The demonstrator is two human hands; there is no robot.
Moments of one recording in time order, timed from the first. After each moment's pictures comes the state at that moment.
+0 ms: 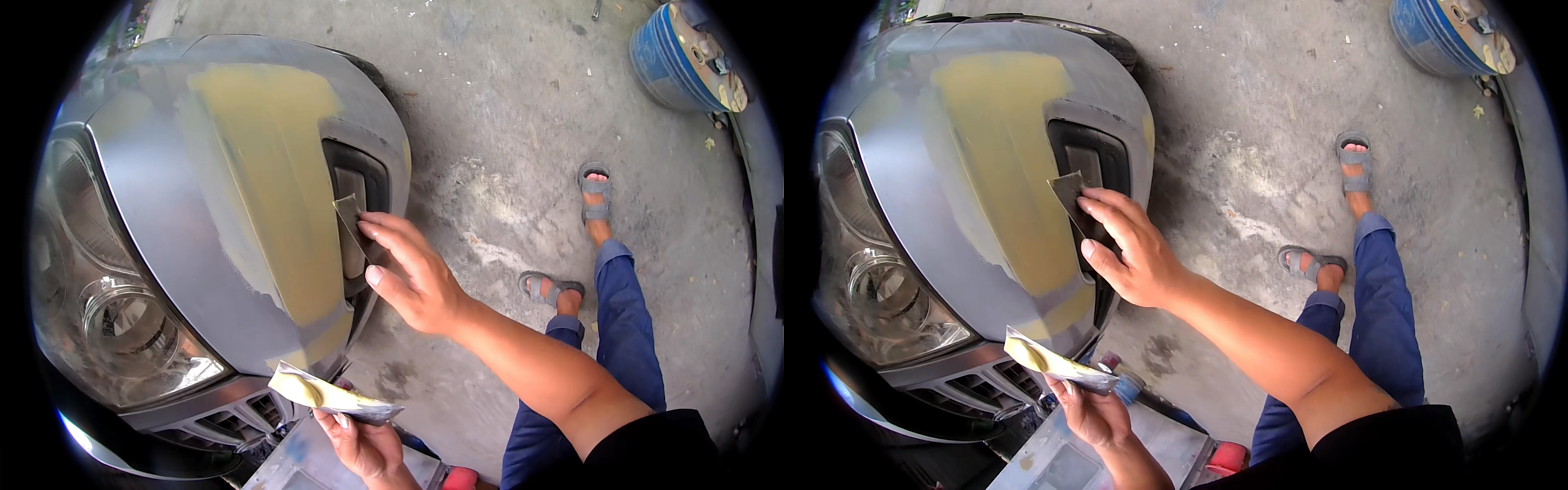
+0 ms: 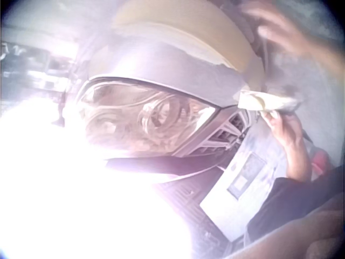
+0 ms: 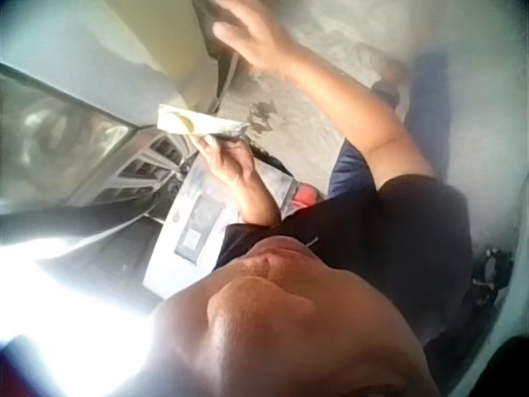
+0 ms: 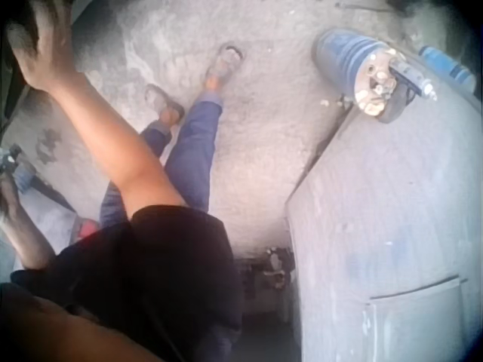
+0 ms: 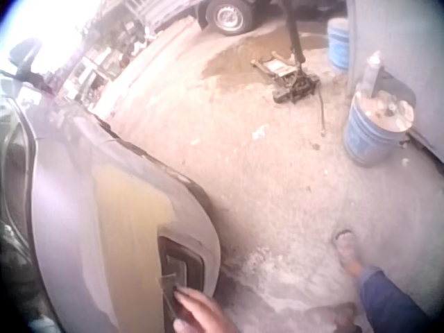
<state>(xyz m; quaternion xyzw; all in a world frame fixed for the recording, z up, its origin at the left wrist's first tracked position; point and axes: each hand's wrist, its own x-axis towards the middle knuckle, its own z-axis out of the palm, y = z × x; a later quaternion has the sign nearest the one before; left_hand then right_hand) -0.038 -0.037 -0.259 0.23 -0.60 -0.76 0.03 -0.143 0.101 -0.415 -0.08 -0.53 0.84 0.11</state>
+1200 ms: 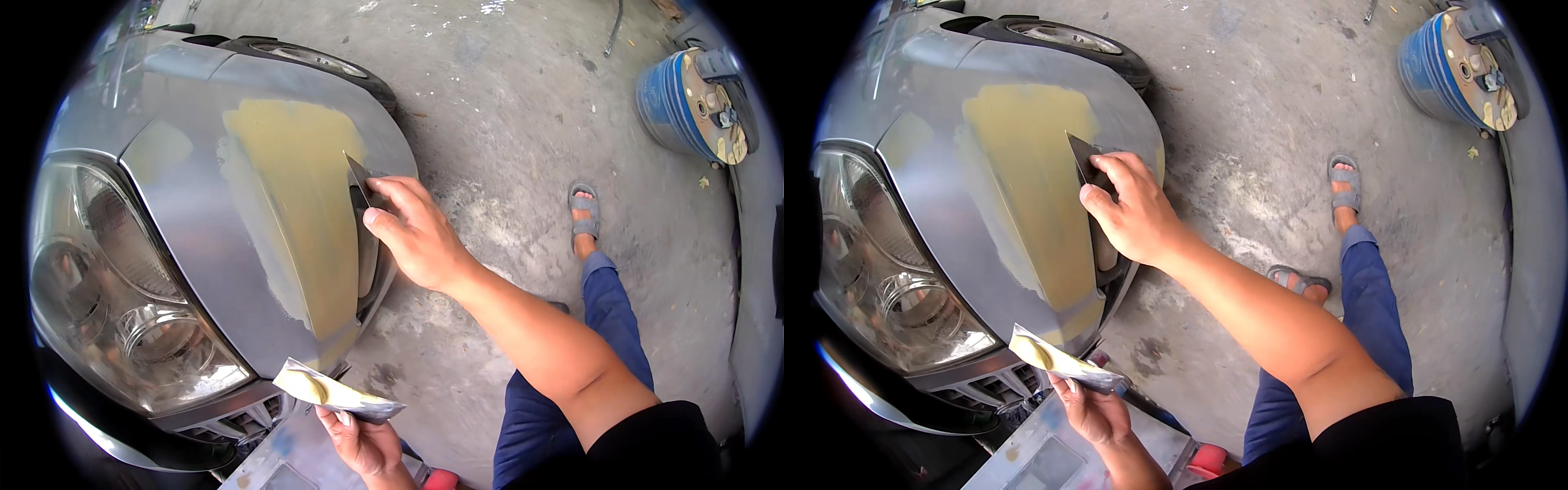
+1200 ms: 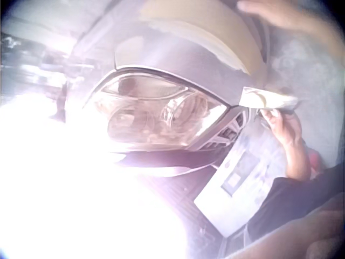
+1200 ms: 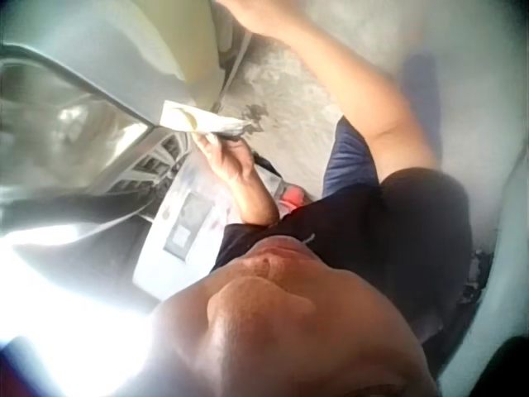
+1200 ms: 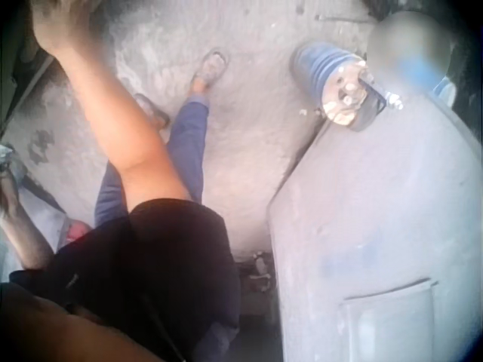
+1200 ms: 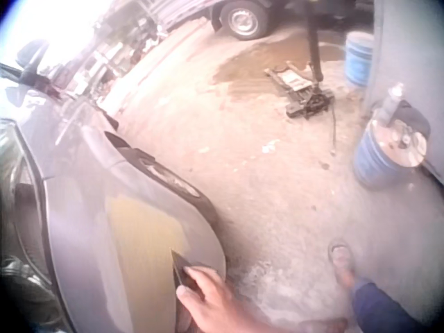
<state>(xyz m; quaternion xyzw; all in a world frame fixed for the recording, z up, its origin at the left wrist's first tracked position) -0.079 0.019 -0.241 0.22 -0.61 -0.76 0.03 -0.236 0.178 -0.398 -0.15 -0.55 0.82 0.02</state>
